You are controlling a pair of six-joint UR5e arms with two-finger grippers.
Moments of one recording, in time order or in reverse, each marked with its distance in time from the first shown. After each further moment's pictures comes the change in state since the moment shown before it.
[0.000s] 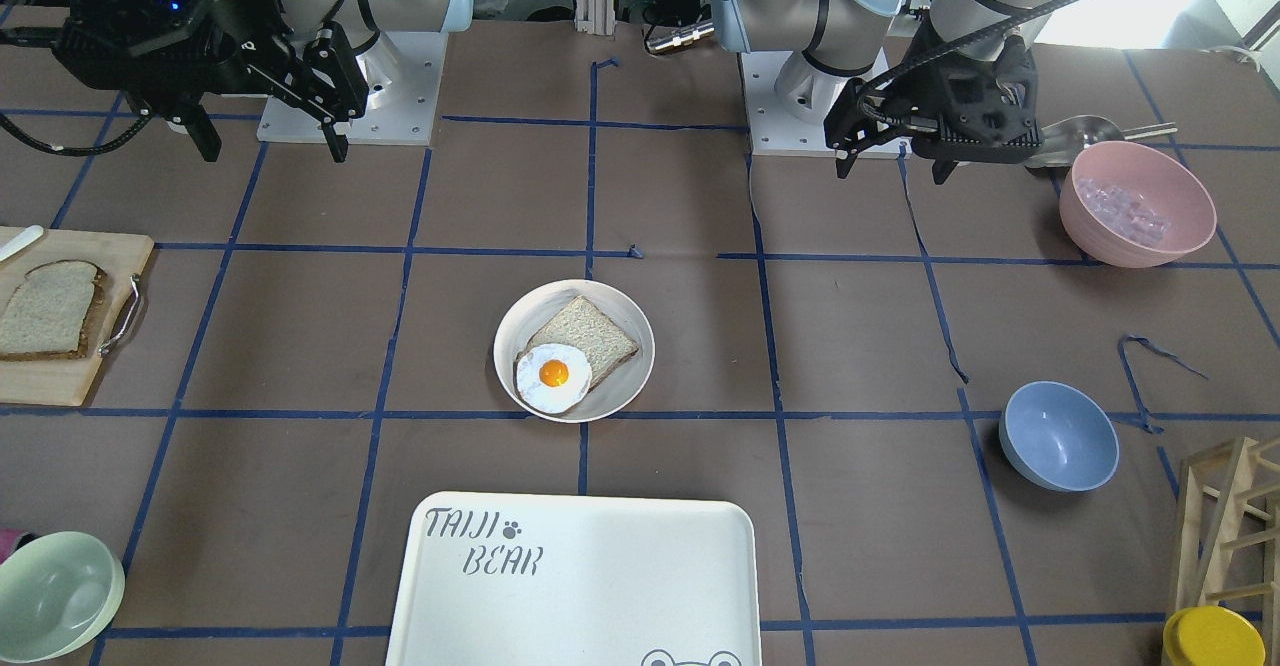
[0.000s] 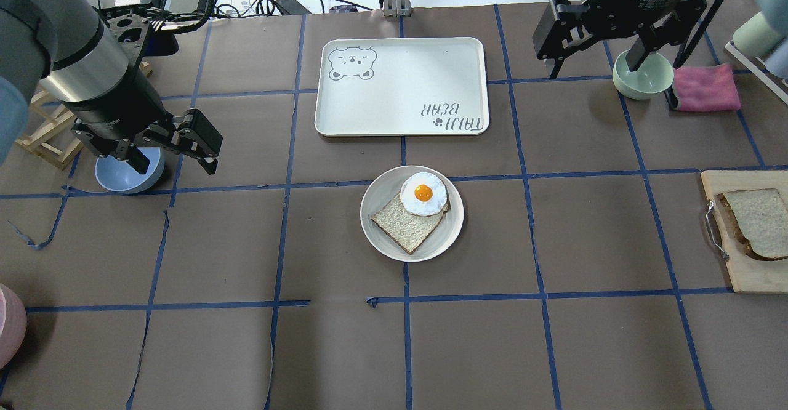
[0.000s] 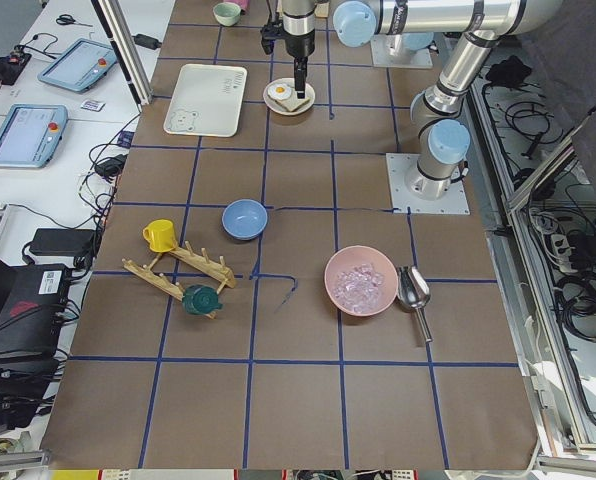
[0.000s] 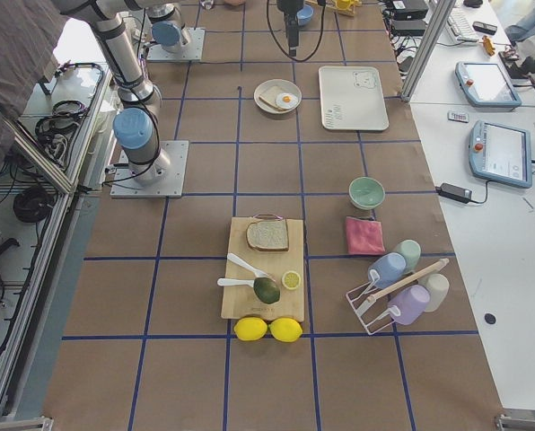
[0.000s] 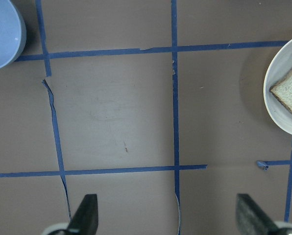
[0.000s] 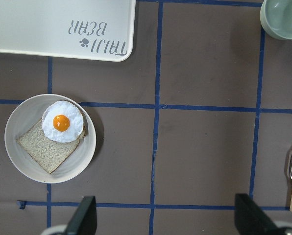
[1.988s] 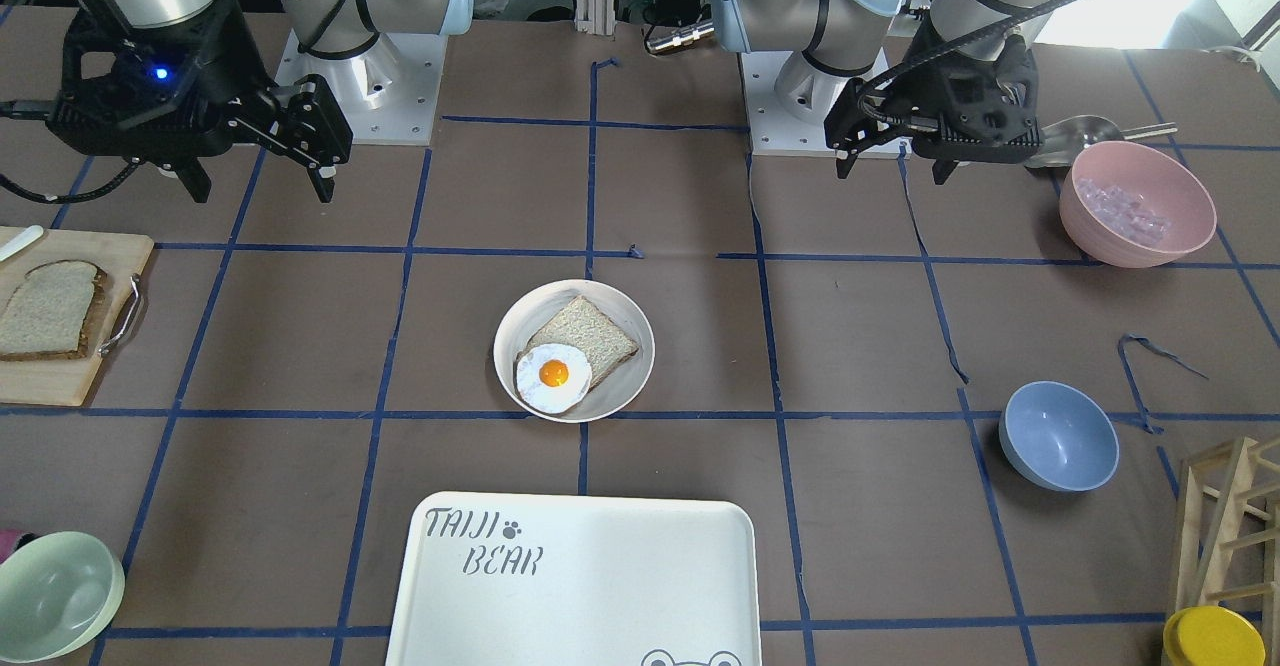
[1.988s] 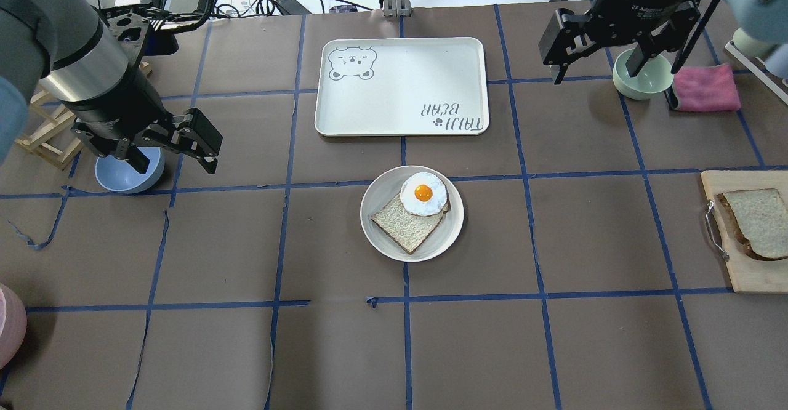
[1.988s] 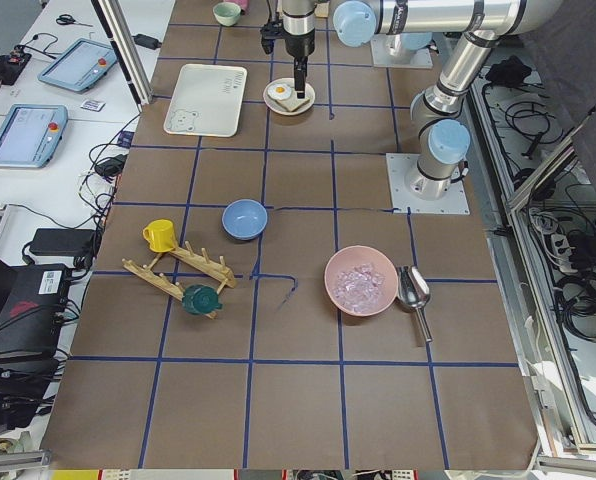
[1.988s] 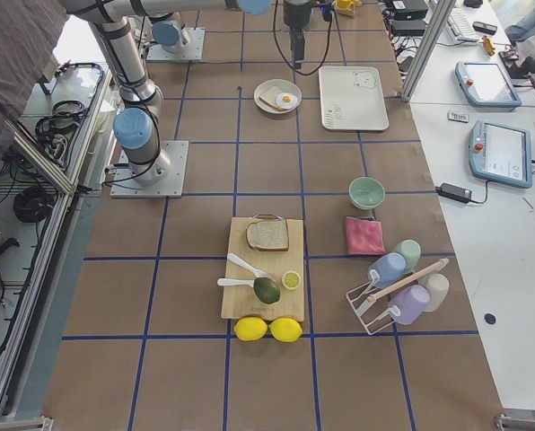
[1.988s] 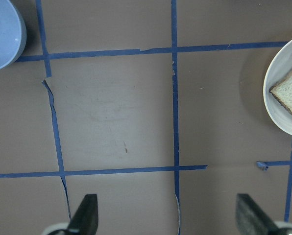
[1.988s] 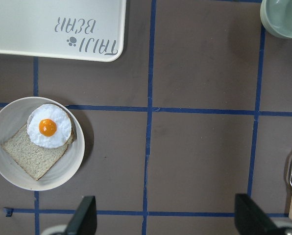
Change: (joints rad) left arm 0.000 -0.001 0.001 0.002 0.000 0.000; right arm -0.044 0.027 0.037 -0.043 0.002 -0.034
